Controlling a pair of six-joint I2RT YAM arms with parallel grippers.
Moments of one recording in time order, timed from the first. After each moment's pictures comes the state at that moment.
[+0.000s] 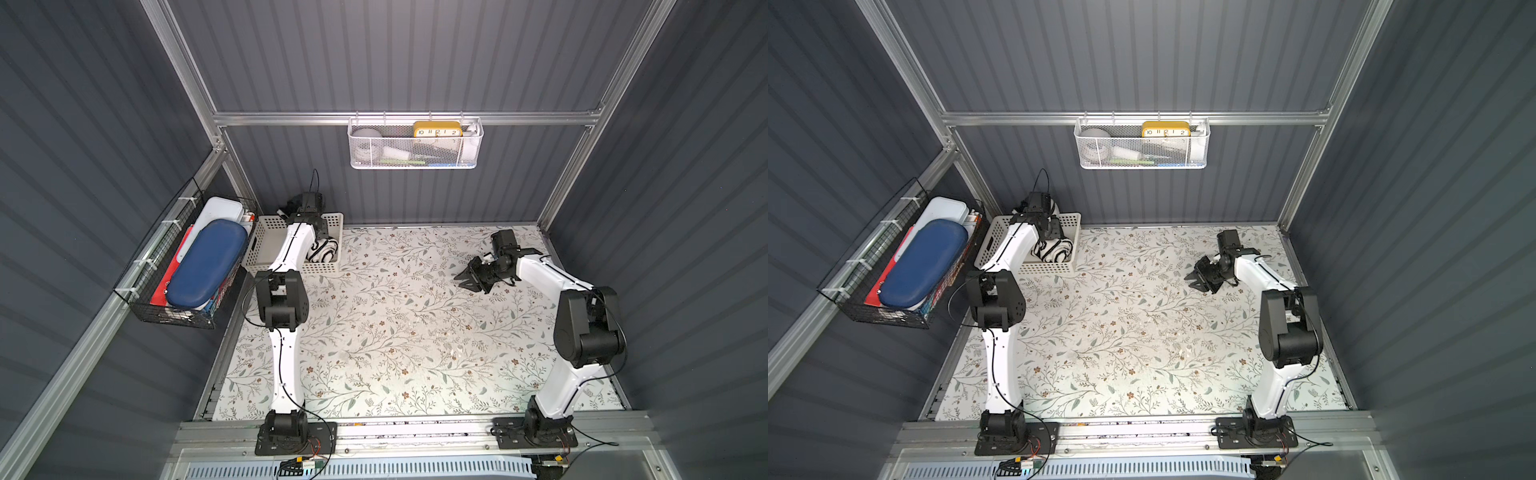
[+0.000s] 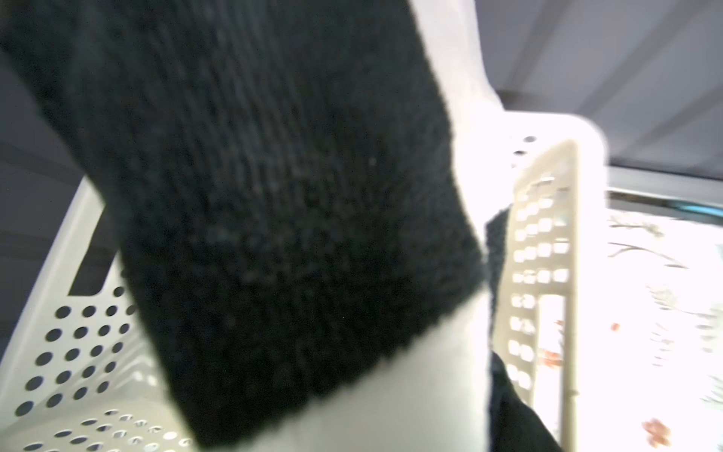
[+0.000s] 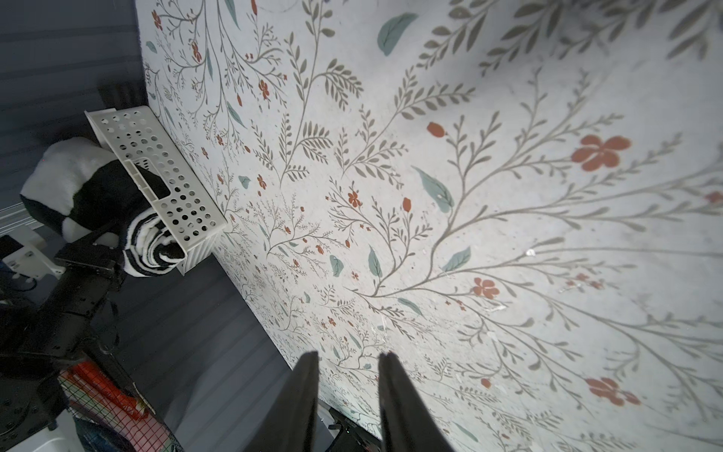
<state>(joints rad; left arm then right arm) -0.07 2.38 2.23 -0.72 -0.29 -0.07 0.10 1.84 1.35 -0.64 -0.63 0.90</state>
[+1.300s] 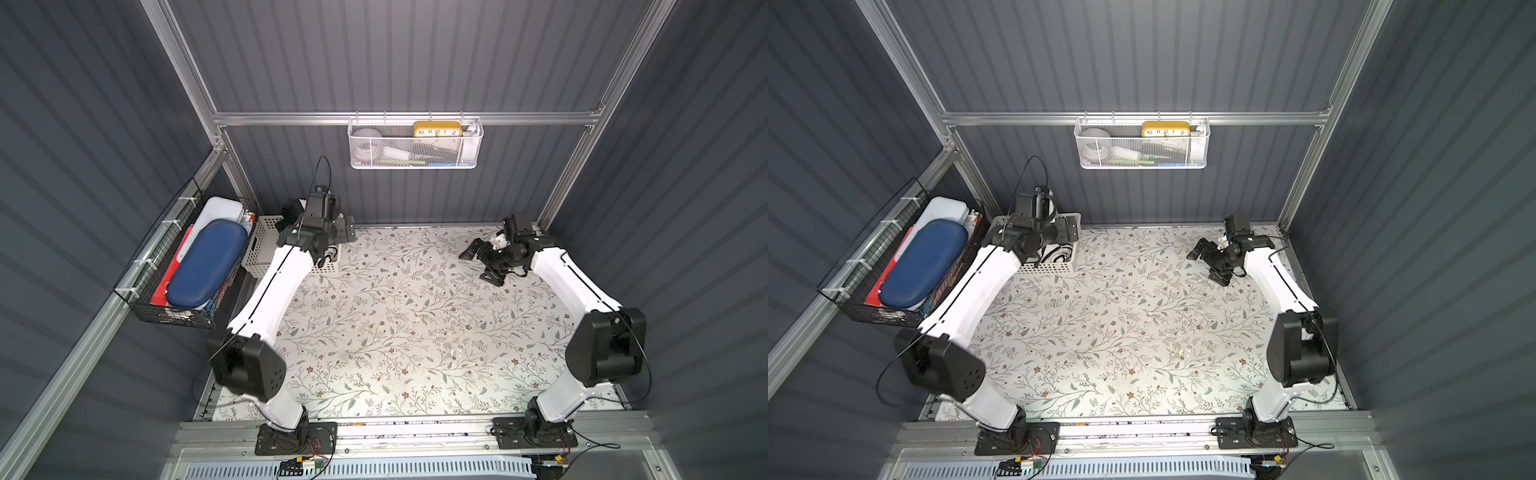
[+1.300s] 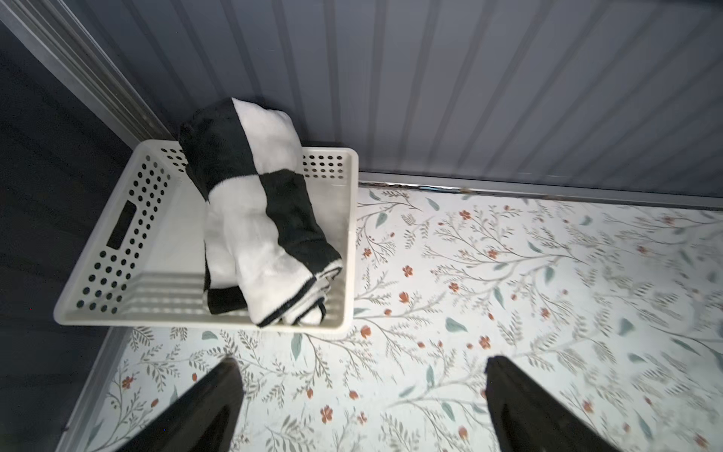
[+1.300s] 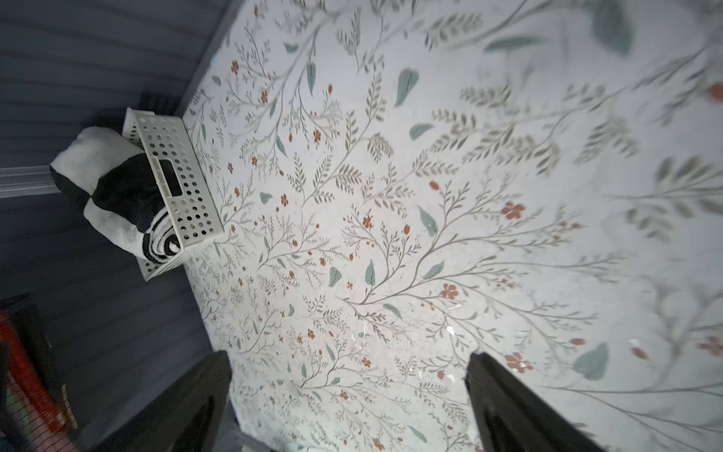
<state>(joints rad) -0.30 1.54 1.58 -0.62 -0.18 -0.19 0.10 1.63 1.50 -0.82 -0.34 0.68</state>
